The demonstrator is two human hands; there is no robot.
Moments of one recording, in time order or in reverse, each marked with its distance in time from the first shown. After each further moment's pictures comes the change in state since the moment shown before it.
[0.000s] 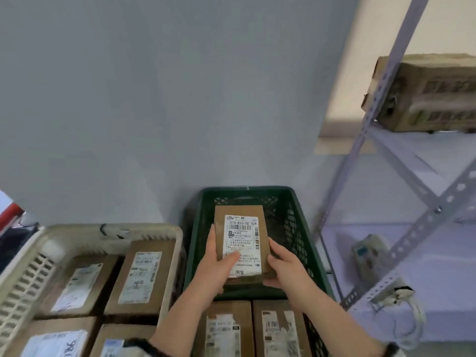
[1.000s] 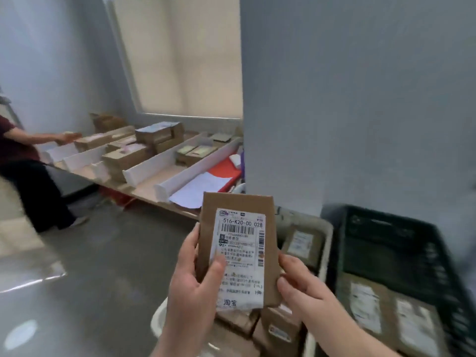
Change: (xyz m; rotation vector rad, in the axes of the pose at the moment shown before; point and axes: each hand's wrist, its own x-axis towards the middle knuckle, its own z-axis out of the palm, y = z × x) left_hand -0.490 -0.013 -0.236 -0.117 0.758 0.555; right_hand -0.363 0.002 0.279 -0.060 -0.665 -0.495
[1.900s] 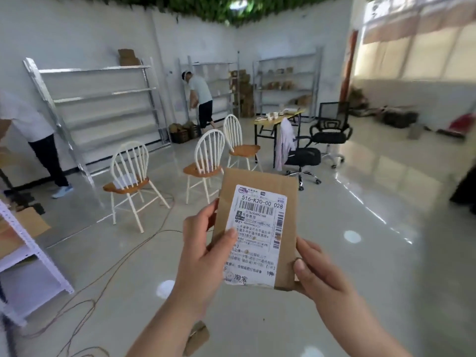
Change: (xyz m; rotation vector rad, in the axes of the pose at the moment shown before) left_hand -0.466 0.134 -0.345 0.534 1.502 -0.004; right_hand -0.258 -0.002 0.492 0.208 -1.544 0.056
